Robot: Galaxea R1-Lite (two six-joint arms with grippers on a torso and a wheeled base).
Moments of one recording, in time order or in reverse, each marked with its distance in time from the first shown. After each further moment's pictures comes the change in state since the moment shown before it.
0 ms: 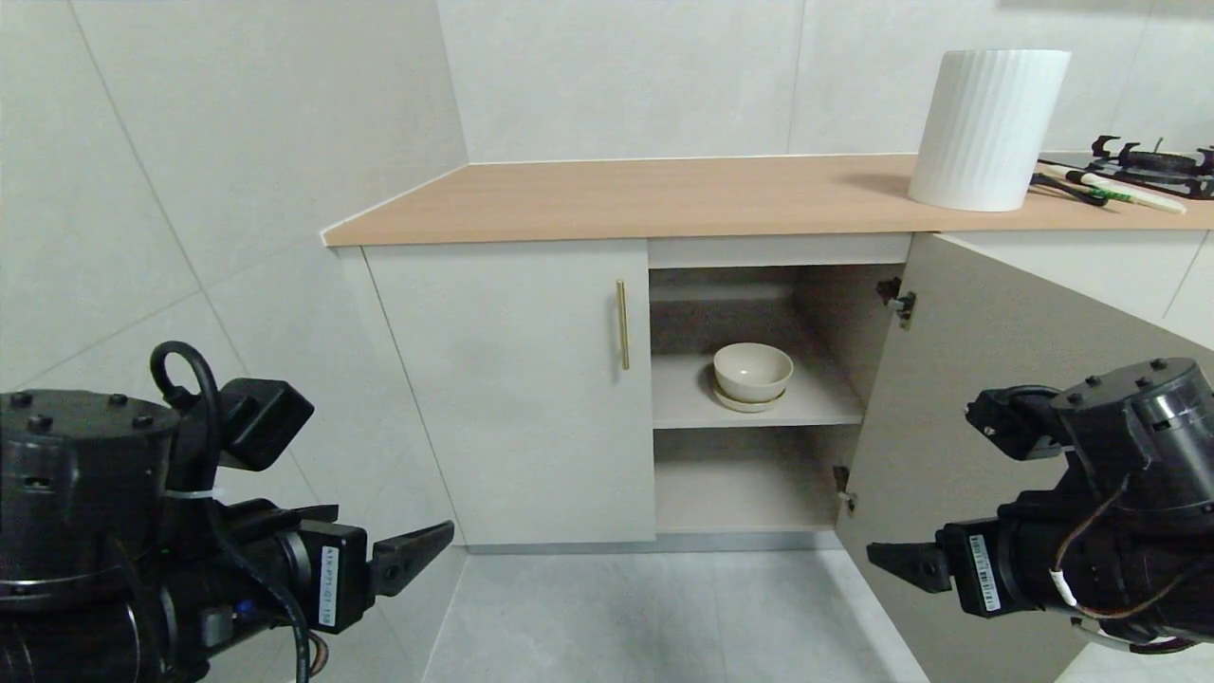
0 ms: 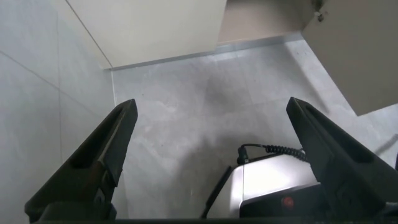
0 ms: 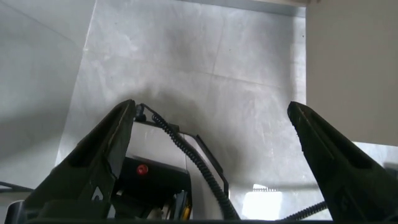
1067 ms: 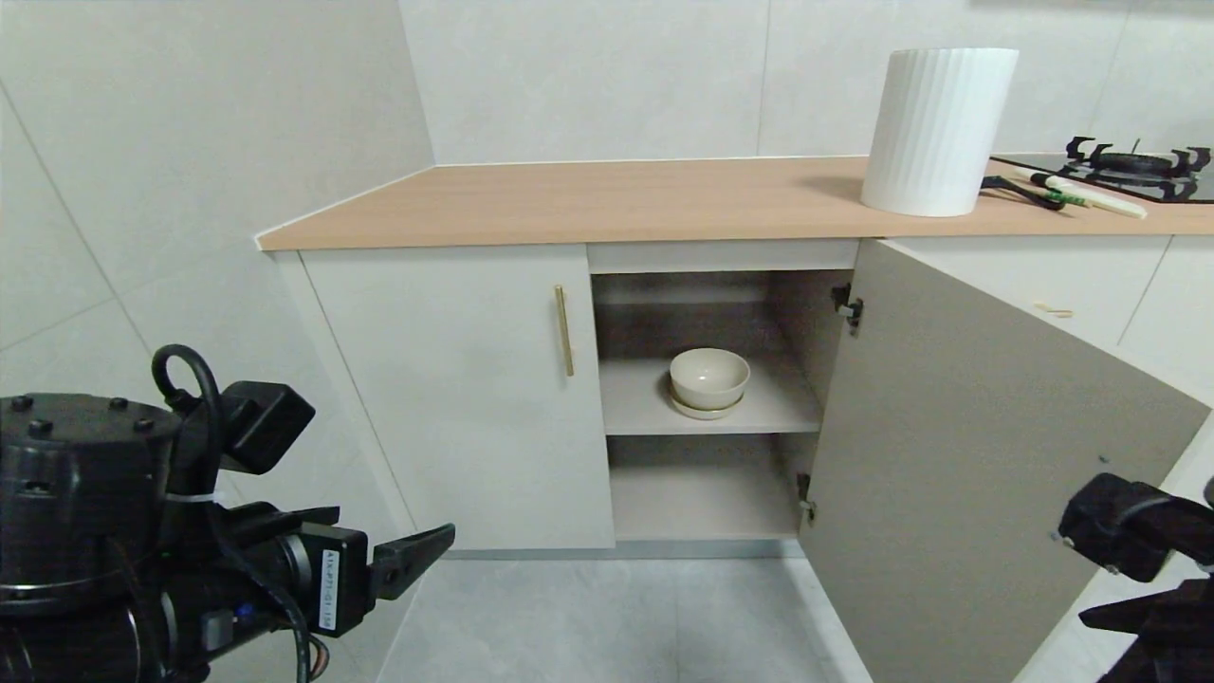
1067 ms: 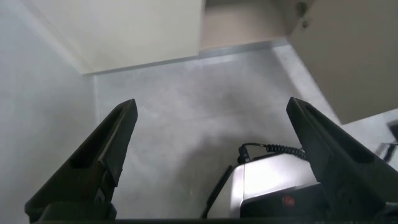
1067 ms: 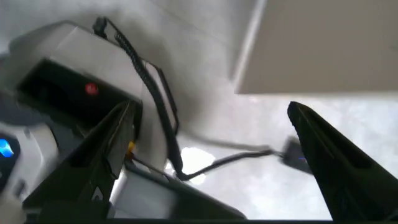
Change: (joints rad) left arm -0.001 0.000 0.006 -0.004 0.000 0.002; right arm 0.032 -0.235 0.046 0.367 0.012 -0.292
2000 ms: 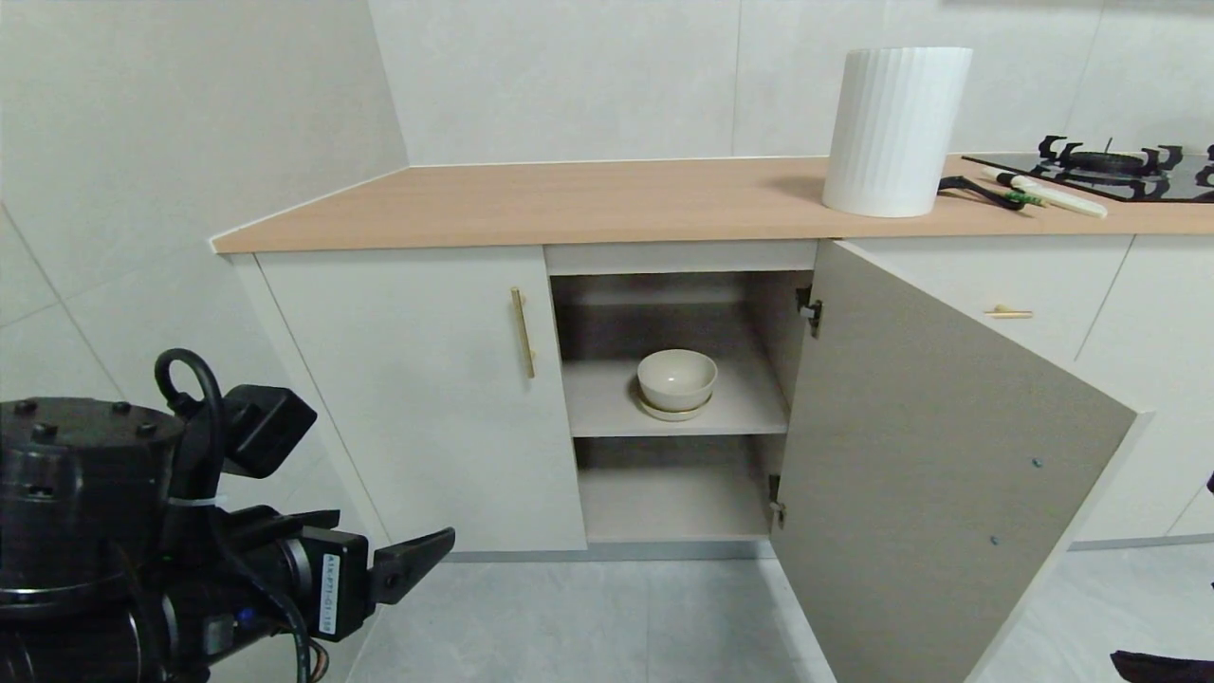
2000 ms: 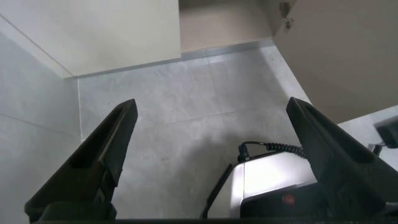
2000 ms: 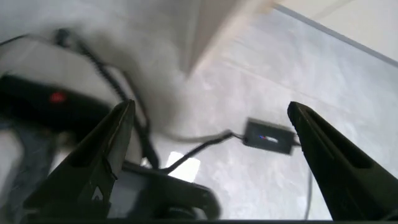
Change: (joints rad) left arm 0.000 -0.001 0.006 0.000 -0.002 0.000; right arm -0.276 -0.136 -0.090 0.160 -0.014 -0.143
